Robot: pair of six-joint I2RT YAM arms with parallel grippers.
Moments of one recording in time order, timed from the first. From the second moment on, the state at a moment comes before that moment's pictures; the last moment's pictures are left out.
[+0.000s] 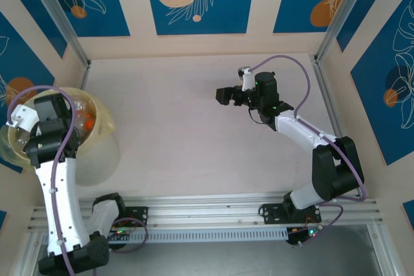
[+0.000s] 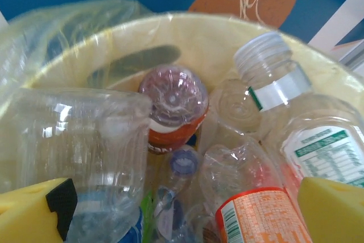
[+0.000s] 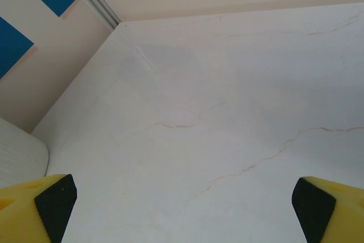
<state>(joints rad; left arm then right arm) 0.29 0.89 1.25 -1.09 -0.60 -0.75 0.36 1.48 0.97 0.09 -0.39 0.32</state>
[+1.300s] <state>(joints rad) -0.22 1.26 1.25 -0.35 -0.03 -0.36 0.34 1.20 0.84 -0.01 -0.09 0.28</state>
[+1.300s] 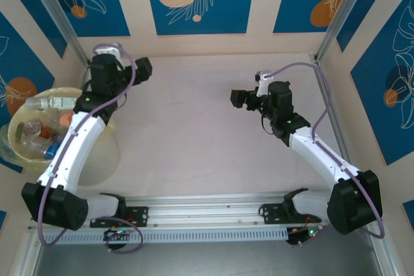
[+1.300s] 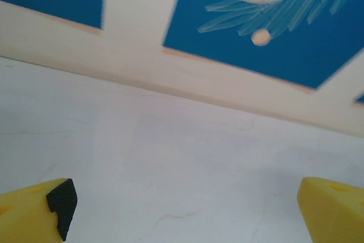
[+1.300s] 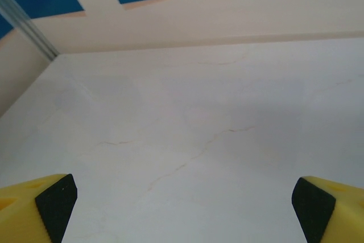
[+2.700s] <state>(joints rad) -0.09 1.45 0.45 0.50 0.08 0.15 0.02 1.51 0.31 0.81 -0.22 0.04</state>
